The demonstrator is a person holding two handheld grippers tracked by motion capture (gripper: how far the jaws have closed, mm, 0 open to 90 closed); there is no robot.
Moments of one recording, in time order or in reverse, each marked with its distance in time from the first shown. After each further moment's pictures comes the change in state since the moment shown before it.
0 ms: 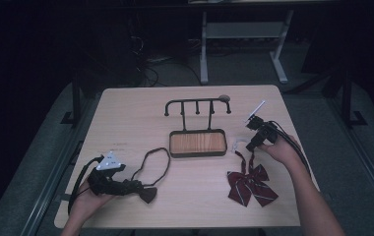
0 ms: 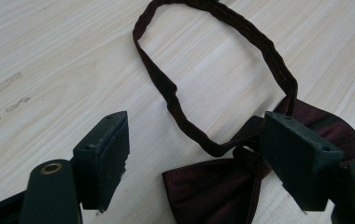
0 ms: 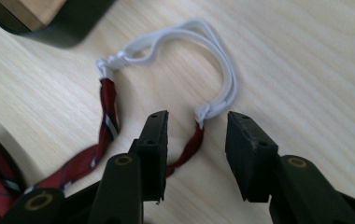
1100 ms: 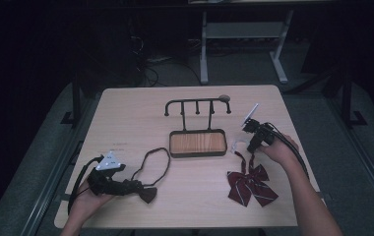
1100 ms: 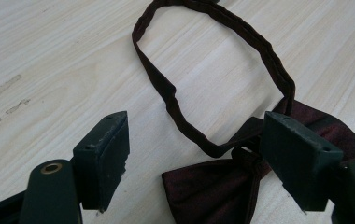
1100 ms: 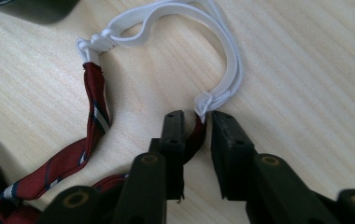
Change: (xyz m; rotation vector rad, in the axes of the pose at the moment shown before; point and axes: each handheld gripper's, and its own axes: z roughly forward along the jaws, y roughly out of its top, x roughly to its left) left arm 0.000 0.000 -0.001 -0.005 -0.003 0.000; right arm 0.006 0.005 0.012 0.092 -0.032 -0.030
